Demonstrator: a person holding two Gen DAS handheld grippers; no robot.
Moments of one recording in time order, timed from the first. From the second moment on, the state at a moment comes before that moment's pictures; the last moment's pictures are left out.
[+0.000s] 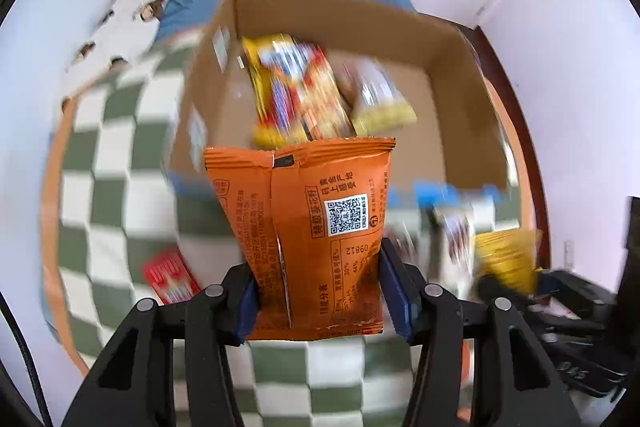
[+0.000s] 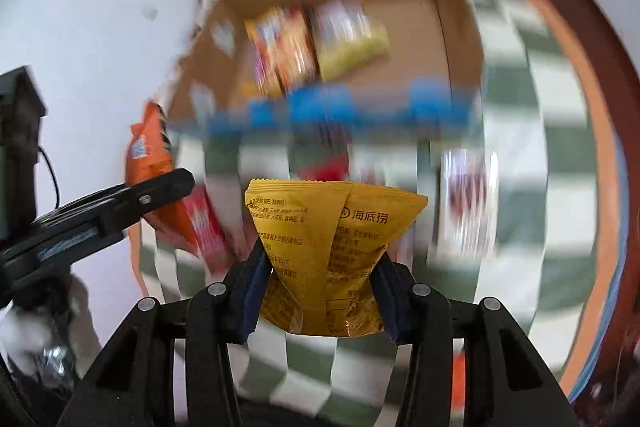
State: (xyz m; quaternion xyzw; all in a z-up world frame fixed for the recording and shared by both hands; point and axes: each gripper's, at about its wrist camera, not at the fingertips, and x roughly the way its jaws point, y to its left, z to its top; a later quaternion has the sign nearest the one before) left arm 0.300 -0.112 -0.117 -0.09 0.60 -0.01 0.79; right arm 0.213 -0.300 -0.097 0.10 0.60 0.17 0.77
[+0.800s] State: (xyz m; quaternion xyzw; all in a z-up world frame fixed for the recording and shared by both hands) left arm 0.494 -0.024 -0.192 -0.08 0.67 0.06 0.74; right arm 0.493 -0.277 -0.137 -0.01 0.60 0.07 0.80
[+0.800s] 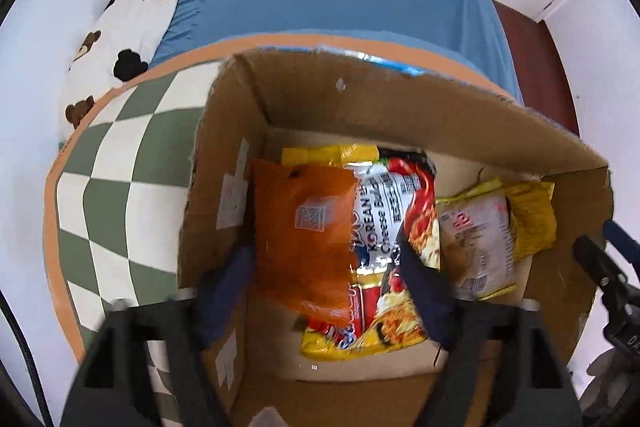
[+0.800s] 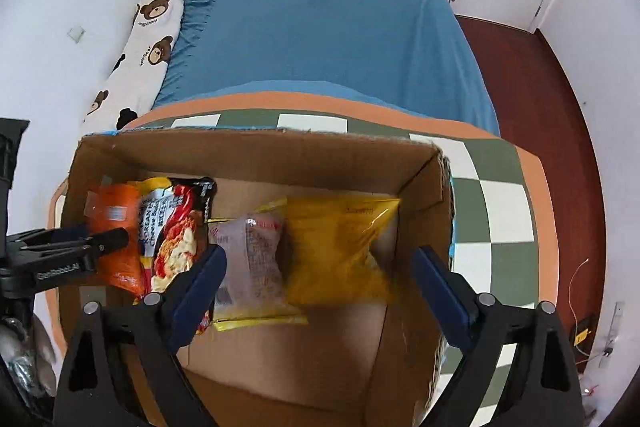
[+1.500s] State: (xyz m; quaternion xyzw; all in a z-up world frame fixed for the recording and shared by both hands) left arm 0.425 -0.051 -0.128 -0.05 0.57 0.06 0.82; right arm 0.433 -0.268 -0.129 -0.02 0.58 0.08 0.81
